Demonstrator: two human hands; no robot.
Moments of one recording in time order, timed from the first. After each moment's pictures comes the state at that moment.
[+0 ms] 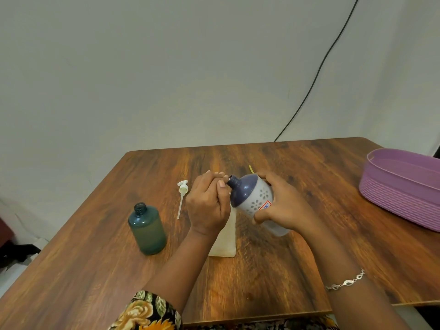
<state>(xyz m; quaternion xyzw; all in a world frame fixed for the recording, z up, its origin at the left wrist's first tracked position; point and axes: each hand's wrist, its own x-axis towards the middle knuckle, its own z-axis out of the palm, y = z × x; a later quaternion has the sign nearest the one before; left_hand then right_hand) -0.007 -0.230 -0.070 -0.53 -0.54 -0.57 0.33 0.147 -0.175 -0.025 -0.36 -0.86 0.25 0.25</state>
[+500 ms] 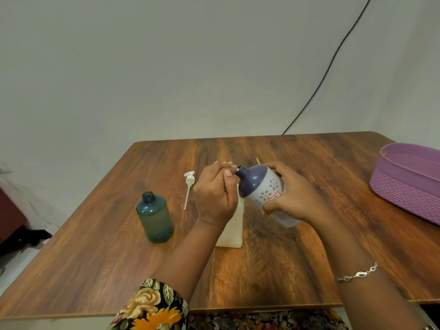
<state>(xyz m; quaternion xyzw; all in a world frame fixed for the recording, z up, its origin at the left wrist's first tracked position) -0.006 -0.230 -0.066 -0.52 -0.54 -0.59 0.32 0.147 -0.172 -0.023 -0.34 -0.86 0.28 0.25</state>
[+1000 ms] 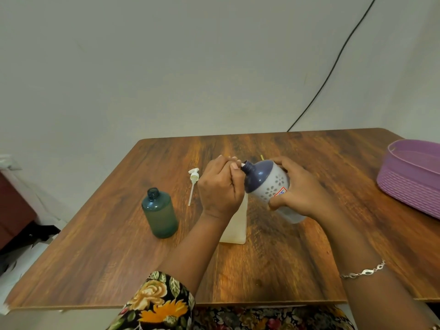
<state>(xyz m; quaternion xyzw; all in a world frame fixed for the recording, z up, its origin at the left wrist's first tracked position) -0.004 -0.232 -0.059 -0.53 -0.55 -0.56 0.32 0.149 -0.172 -0.022 -0.34 -0.86 0.27 0.25</state>
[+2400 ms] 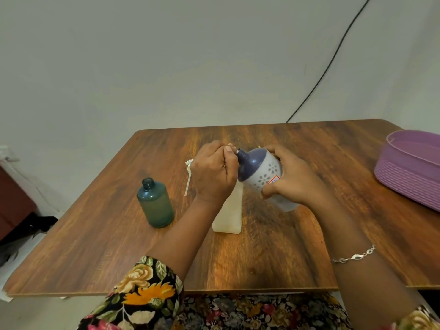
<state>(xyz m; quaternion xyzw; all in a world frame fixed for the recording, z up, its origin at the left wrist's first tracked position) -0.007 -0.230 -0.051 -0.53 -0.55 -0.57 0.32 0.148 -0.172 -0.019 -0.33 -0.86 0.28 0.25</state>
